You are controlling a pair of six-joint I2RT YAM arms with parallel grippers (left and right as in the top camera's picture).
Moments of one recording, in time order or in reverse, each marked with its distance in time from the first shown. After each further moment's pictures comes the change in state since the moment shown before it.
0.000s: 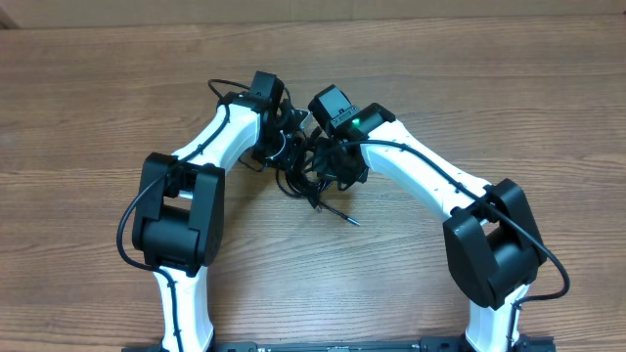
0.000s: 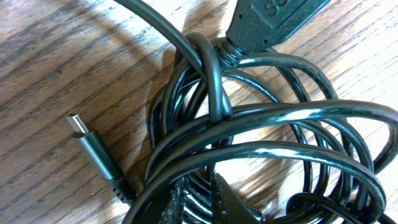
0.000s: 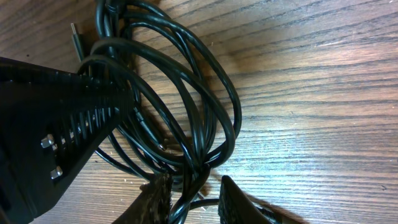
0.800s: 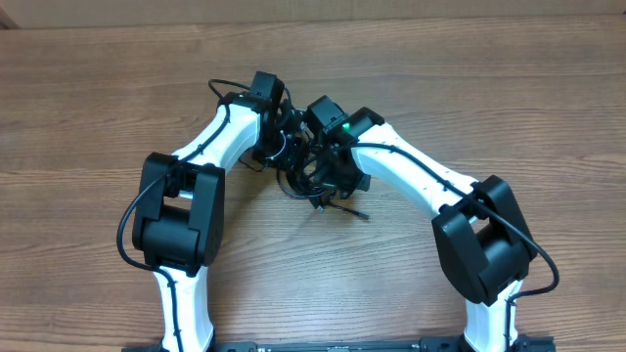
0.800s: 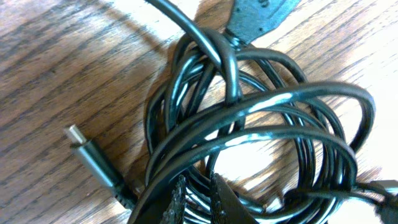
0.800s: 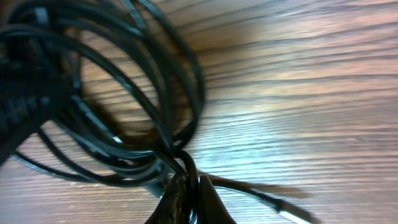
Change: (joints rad) left arm 0.000 0.000 0.000 -0.001 0.006 0.000; right arm 0.018 0.037 0.007 -0.114 0.099 0.003
